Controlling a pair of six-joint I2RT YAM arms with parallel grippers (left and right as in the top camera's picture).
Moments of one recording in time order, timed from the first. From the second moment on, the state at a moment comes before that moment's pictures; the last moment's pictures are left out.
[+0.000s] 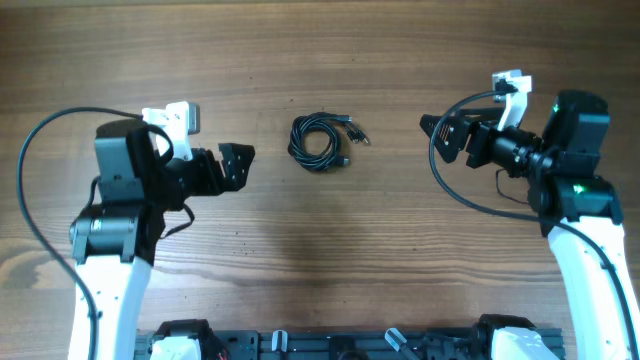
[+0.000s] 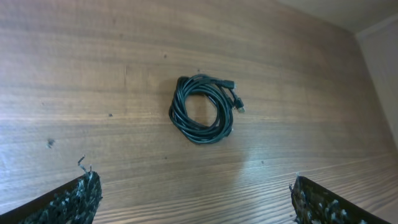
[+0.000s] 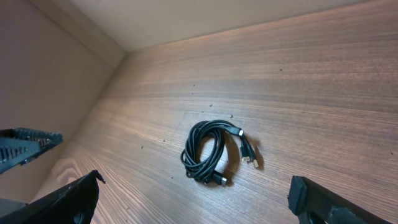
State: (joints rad) left arm 0.03 1.05 0.96 -0.70 0.47 -0.20; right arm -0.09 1.18 0.92 -0.36 -0.81 0.17
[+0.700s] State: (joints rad) left arm -0.07 1.40 1.19 -0.58 0.47 -0.30; right arm -0.09 1.30 1.05 -0.46 -0.69 0.11
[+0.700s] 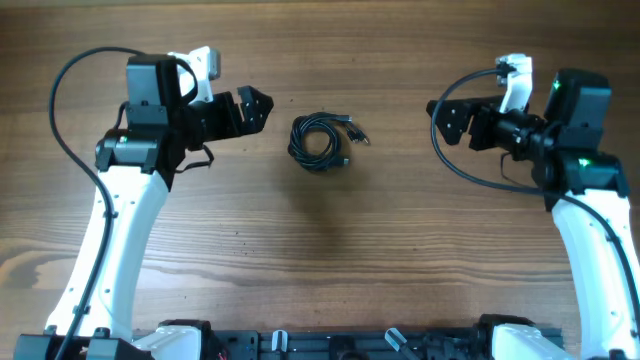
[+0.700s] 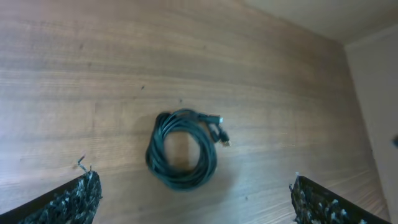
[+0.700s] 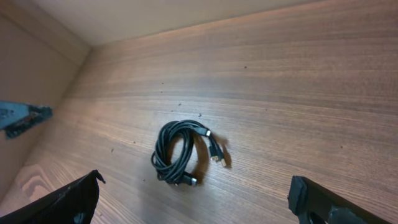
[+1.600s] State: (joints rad) left arm -0.18 1.80 1.20 -0.24 0.41 -0.31; right arm -0.09 1.33 1.05 -0.59 -0.62 0.24
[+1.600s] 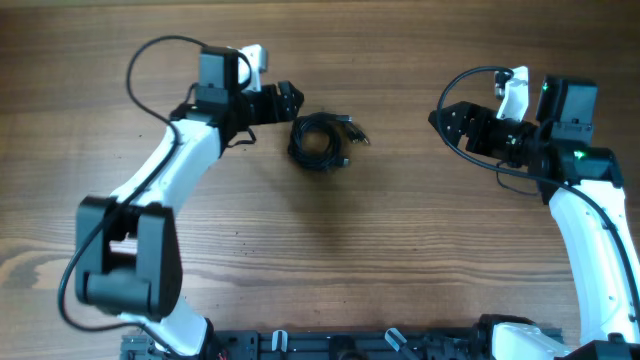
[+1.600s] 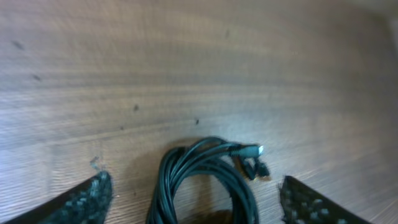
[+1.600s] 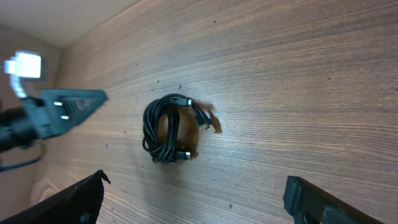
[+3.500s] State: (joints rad) left arm -0.28 1.55 1.20 -0.34 0.32 -0.45; right arm 0.30 1.37 1.05 -0.27 -0.60 0.35
